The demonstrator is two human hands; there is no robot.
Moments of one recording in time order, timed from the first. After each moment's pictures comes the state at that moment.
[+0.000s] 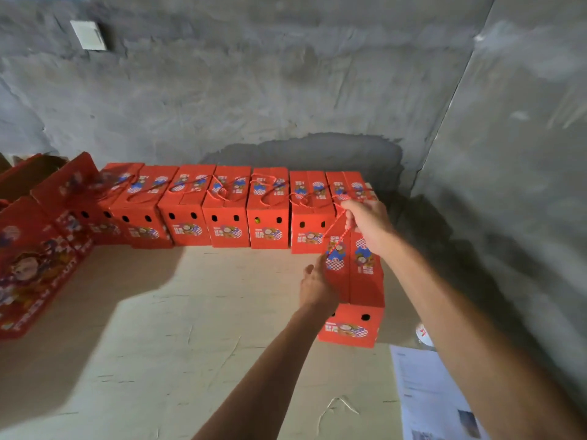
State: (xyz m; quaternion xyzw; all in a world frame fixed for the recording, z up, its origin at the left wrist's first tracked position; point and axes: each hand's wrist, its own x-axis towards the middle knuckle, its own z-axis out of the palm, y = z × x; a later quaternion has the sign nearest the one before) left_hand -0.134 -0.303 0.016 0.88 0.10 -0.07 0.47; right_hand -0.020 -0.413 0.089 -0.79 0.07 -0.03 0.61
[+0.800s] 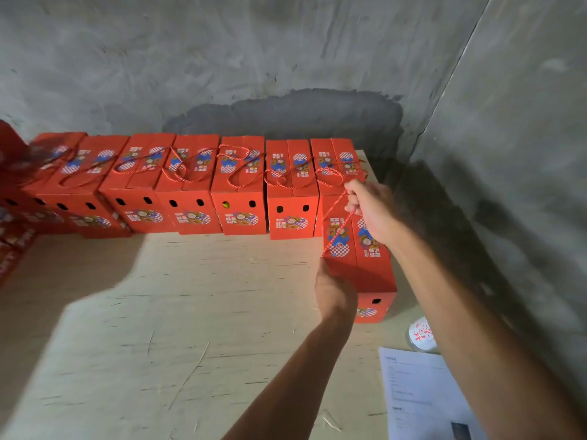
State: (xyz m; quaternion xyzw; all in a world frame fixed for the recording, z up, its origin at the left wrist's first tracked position) left_hand -0.056 -0.400 -0.040 0.71 0.24 0.01 0.66; right_hand 0.081 -0.470 0.034 -0.76 0.07 0.00 0.65
